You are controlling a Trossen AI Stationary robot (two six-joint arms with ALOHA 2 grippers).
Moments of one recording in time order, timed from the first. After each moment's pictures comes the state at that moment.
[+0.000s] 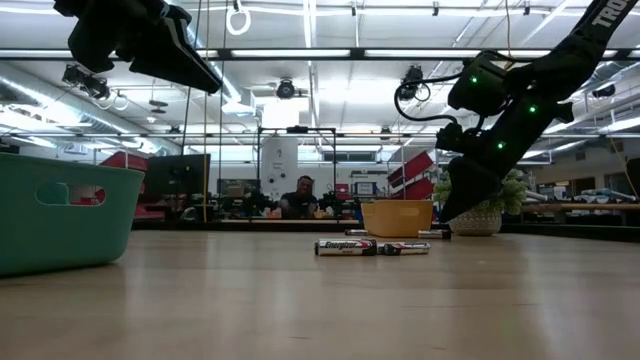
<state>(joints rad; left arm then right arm) -0.47 1.17 0.75 -0.33 -0.82 -0.01 -0.37 1.36 0.45 0.04 0.21 0.10</state>
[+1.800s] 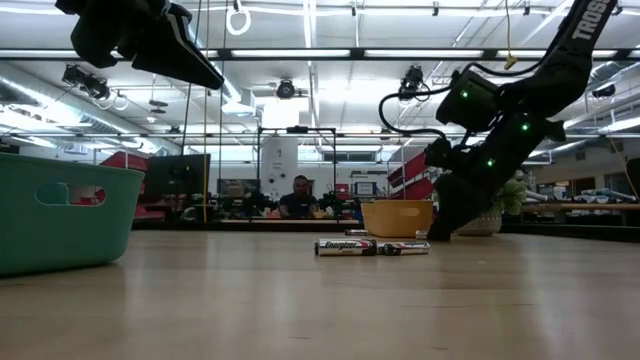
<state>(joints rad) -0.47 1.17 0.75 -0.31 -0.82 0.00 -0.25 1.57 0.45 0.19 0.20 0.20</state>
